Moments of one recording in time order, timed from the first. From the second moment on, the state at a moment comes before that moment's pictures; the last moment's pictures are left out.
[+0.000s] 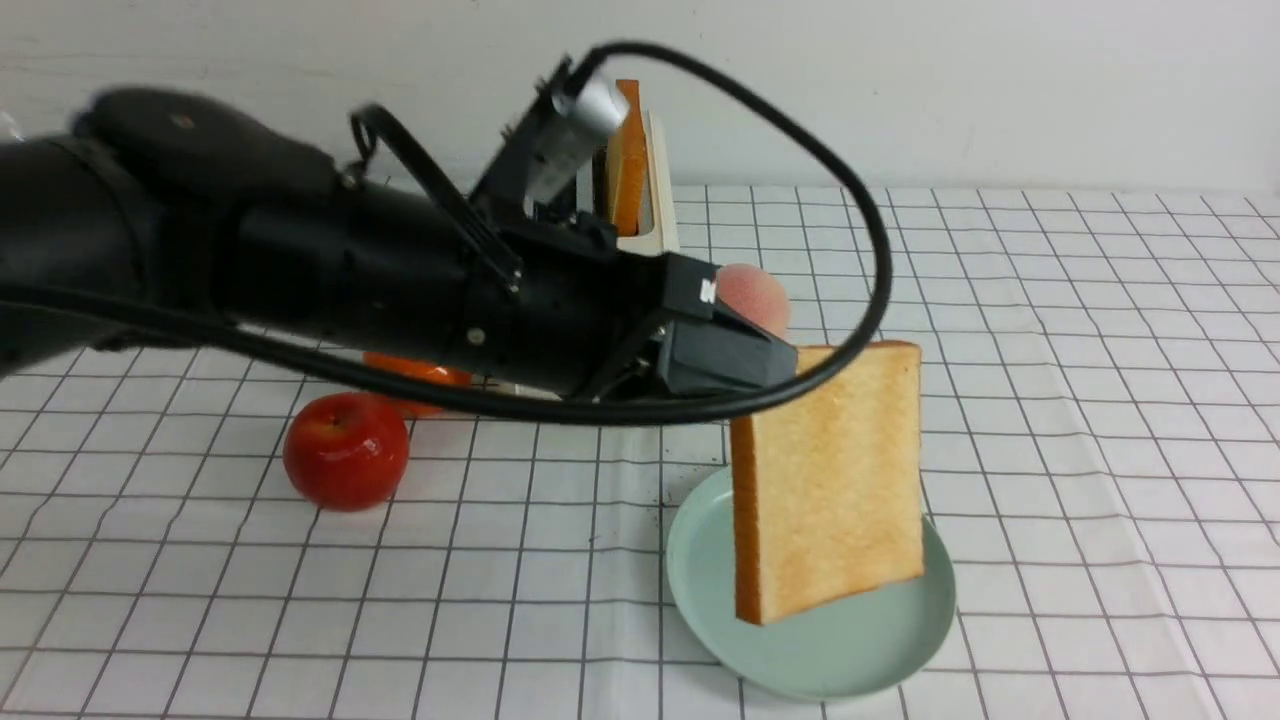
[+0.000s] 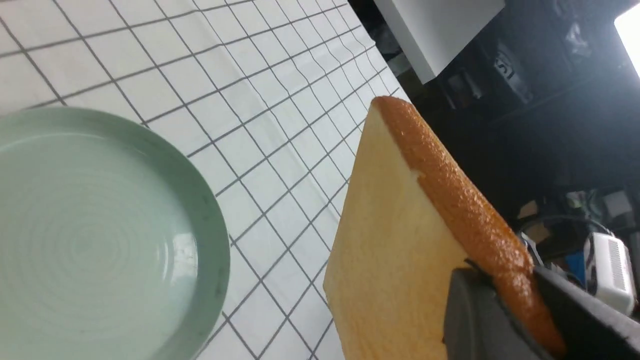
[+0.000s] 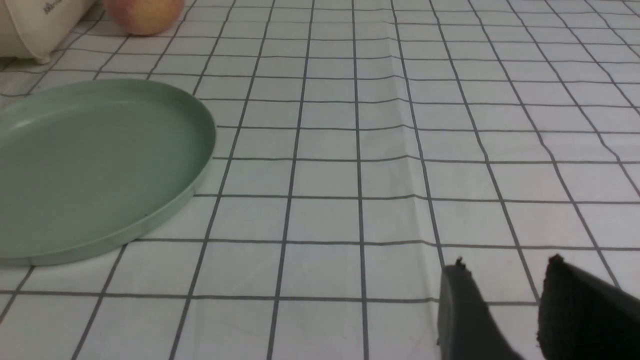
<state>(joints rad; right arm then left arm) -0.02 -0.02 0.02 0.07 0.39 -0.02 -0.41 1.57 -1.17 -1.32 0.85 0.78</state>
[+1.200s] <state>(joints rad) -0.02 -0.02 0.02 0.07 0.39 -0.02 -0.47 1.94 -1.16 -1.69 0.74 1.13</state>
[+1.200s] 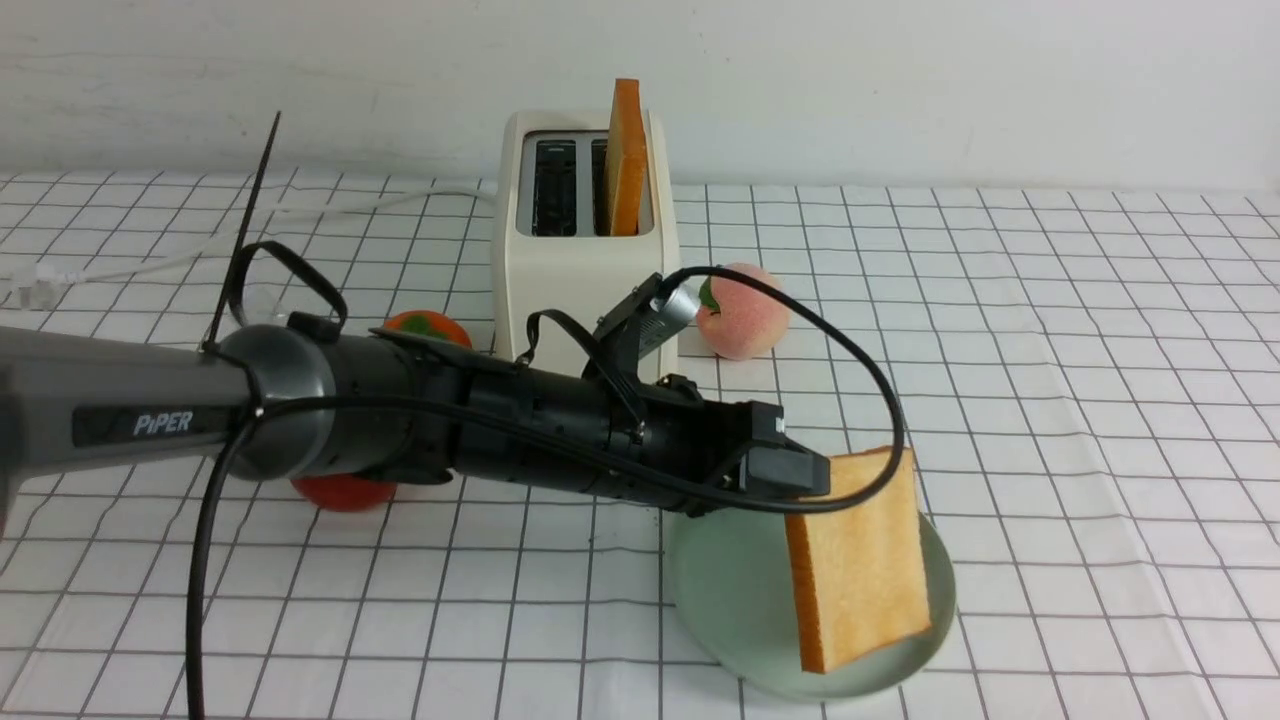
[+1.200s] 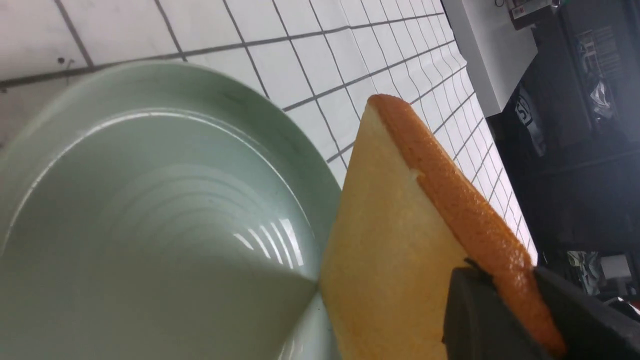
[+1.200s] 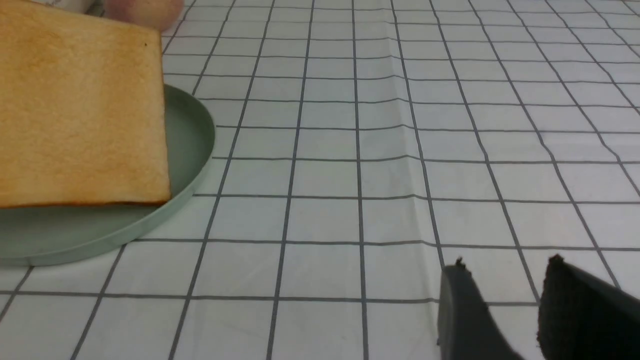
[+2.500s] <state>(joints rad) -0.02 -0.02 0.02 0.07 0.39 -0.02 -0.47 1.75 -1.17 -1.35 0.53 1.18</state>
